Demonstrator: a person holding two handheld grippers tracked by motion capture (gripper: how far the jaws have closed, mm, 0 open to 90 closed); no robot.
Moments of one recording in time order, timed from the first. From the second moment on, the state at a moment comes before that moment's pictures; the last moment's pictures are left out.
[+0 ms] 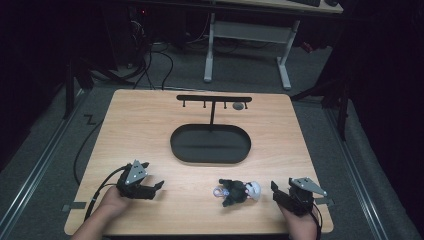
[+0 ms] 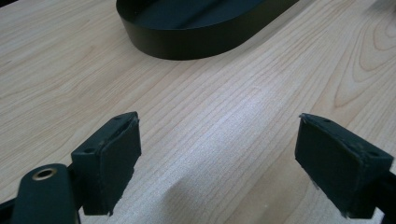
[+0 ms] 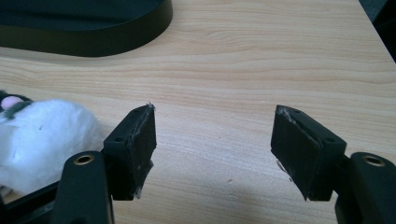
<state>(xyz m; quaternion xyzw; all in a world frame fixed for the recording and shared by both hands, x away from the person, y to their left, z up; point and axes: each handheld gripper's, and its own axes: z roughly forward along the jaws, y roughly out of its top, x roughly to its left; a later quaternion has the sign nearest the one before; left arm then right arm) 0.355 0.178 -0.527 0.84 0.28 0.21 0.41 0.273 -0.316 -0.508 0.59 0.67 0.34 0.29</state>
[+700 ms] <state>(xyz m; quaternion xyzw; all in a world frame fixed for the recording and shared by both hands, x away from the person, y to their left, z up) 0.356 0.178 -0.527 0.84 0.28 0.21 0.41 0.274 -0.310 -0.511 0.59 0.67 0.34 0.29</state>
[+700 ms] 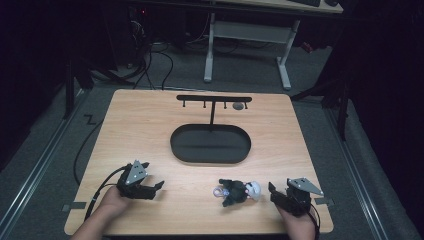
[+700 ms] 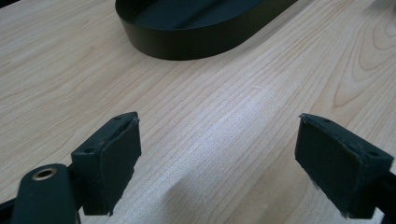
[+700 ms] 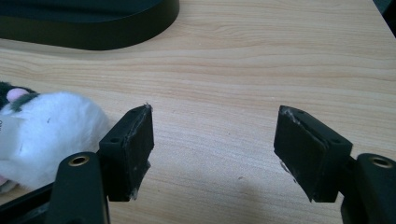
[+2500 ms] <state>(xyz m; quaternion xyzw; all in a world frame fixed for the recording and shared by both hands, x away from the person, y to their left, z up) 0.356 0.178 -0.527 0.84 0.28 0.21 0.41 0.258 -0.294 -0.490 0.56 0.68 0.40 0.27</state>
